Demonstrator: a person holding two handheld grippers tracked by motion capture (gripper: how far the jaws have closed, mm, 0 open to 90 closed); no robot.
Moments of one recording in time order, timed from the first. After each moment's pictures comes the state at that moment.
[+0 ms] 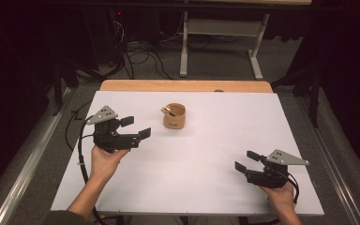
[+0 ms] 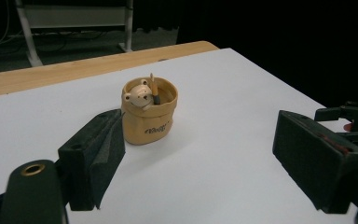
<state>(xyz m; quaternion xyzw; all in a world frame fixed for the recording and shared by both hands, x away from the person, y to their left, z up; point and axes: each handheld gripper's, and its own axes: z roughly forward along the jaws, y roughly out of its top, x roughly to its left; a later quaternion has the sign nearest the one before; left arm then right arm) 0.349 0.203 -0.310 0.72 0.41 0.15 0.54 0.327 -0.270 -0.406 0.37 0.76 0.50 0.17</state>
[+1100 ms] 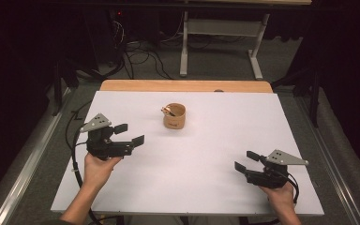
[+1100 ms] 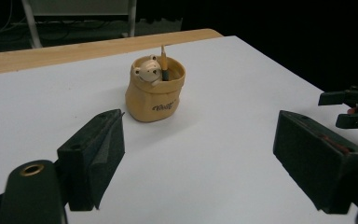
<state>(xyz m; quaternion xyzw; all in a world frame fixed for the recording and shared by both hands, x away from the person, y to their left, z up) 0.336 0.220 -0.324 0.72 0.42 0.15 0.53 0.326 -0.270 -0.406 0.37 0.76 0.50 0.17</state>
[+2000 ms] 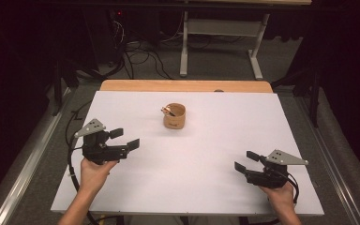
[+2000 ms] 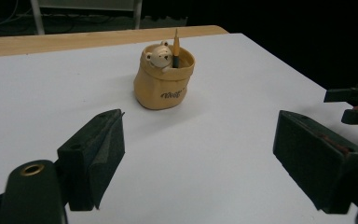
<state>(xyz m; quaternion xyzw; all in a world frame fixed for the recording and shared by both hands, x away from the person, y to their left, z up) 0.330 0.233 -0.337 0.72 0.43 0.14 0.53 0.327 -0.270 -0.406 0.37 0.76 0.50 0.16</state>
